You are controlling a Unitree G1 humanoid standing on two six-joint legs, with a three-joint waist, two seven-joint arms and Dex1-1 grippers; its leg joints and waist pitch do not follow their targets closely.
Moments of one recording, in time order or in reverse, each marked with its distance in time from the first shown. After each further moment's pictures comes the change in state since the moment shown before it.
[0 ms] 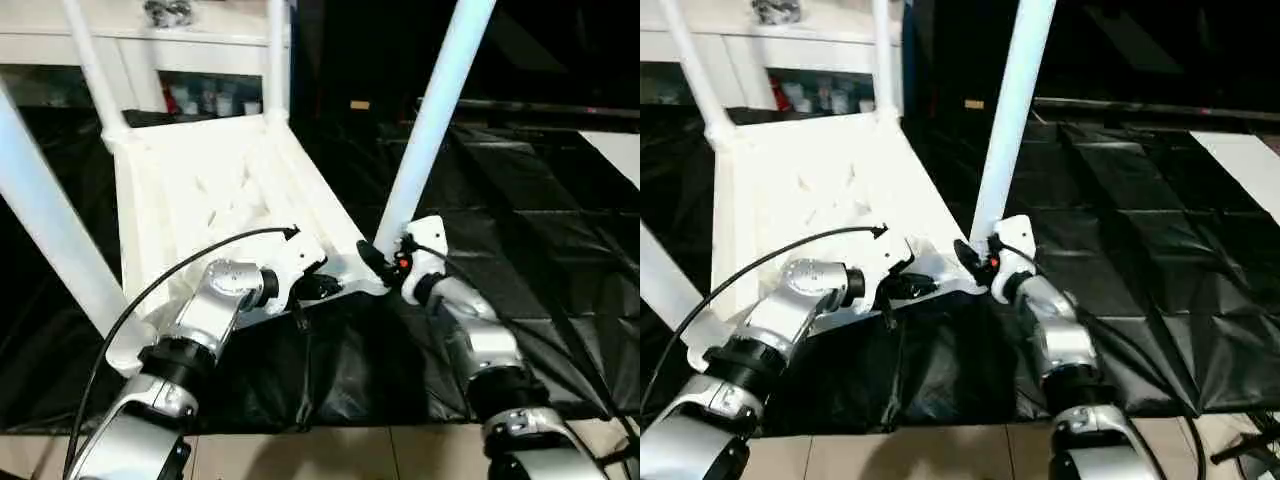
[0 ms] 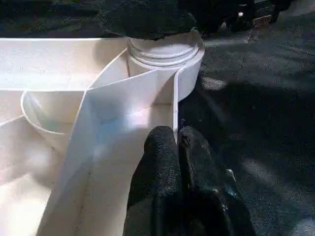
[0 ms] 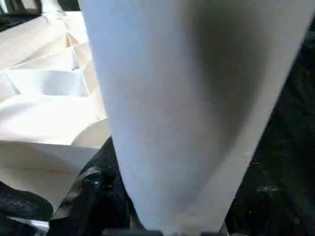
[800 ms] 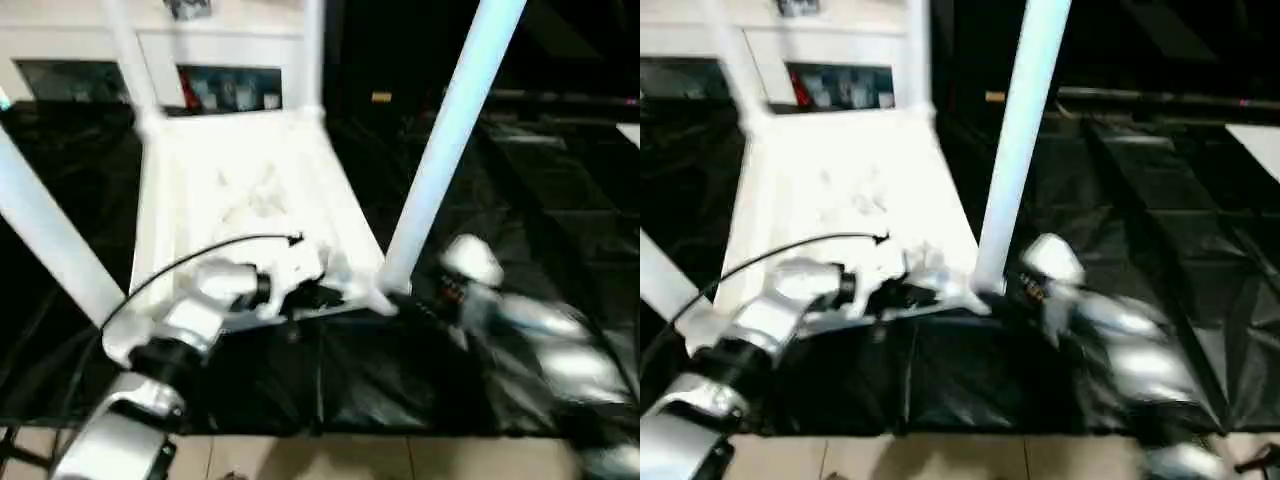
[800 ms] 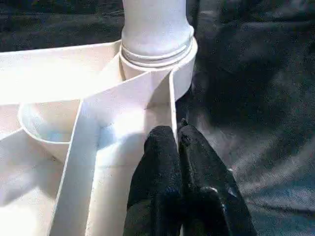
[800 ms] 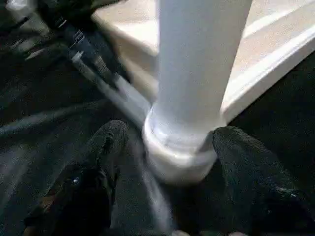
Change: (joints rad) left arm -0.011 0.097 -0.037 0.082 -0.049 -0.281 -0.246; right arm 0.274 -0.458 0.077 -0.381 0.152 0.097 0.658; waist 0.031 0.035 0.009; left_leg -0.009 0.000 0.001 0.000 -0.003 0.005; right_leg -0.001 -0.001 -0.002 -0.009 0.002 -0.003
